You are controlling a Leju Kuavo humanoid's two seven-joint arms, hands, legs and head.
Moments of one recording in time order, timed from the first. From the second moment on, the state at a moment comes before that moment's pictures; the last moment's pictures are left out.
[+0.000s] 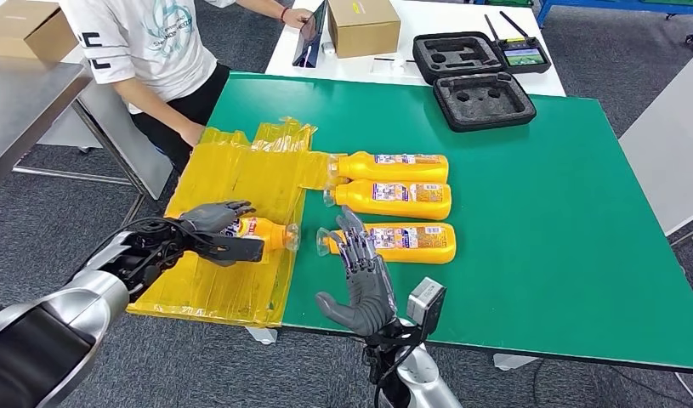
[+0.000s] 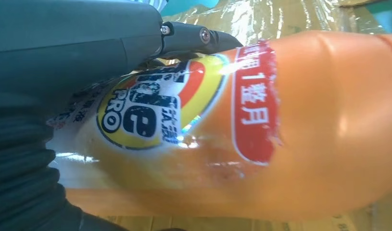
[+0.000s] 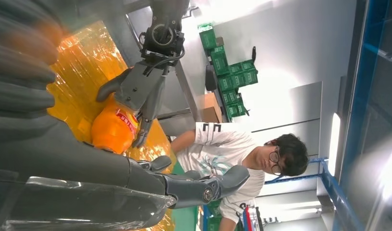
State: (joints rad) left arm -0.87 0.17 -0.81 -0.40 -0.81 -0.21 -0.38; right arm -0.16 0.18 0.55 -1.24 -0.10 0.05 -0.70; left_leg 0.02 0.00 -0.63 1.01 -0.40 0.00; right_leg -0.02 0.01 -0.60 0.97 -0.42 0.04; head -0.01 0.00
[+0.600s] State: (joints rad) left arm -0.82 0.19 -0.75 -0.41 -0.75 0.05 -0.49; right arm -0.19 0.19 0.55 -1.19 -0.09 0.05 -0.69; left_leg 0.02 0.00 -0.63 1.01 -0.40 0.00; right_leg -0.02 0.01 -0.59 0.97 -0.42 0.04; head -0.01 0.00
